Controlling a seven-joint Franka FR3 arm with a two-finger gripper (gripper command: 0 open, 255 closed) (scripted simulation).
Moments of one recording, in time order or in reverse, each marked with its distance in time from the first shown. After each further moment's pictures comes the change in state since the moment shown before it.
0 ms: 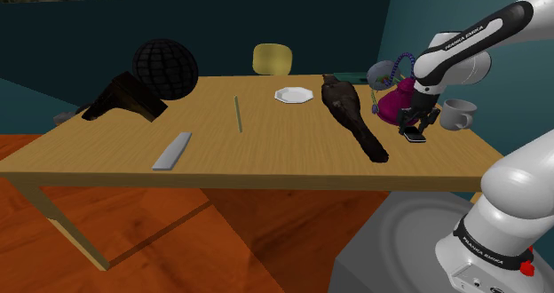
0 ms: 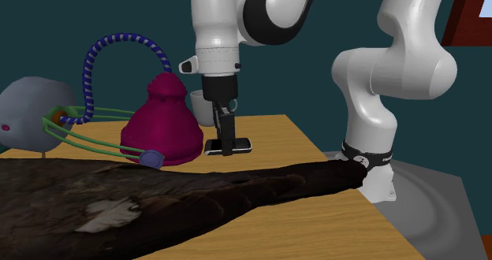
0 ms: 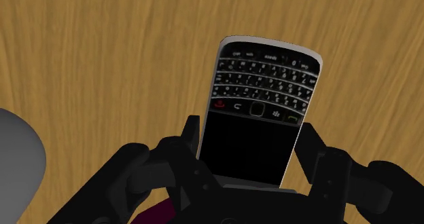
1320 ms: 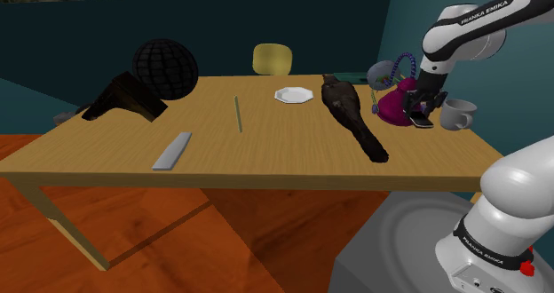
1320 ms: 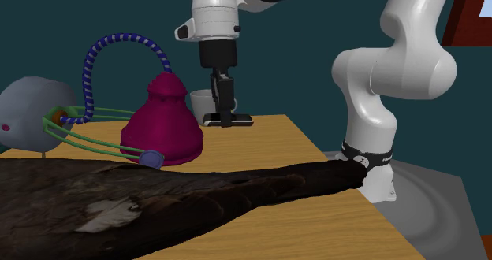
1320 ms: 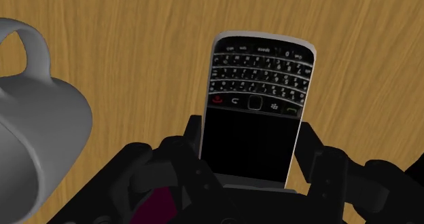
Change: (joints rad) arm -0.013 -0.118 0.039 0.093 -0.017 -0.211 0.030
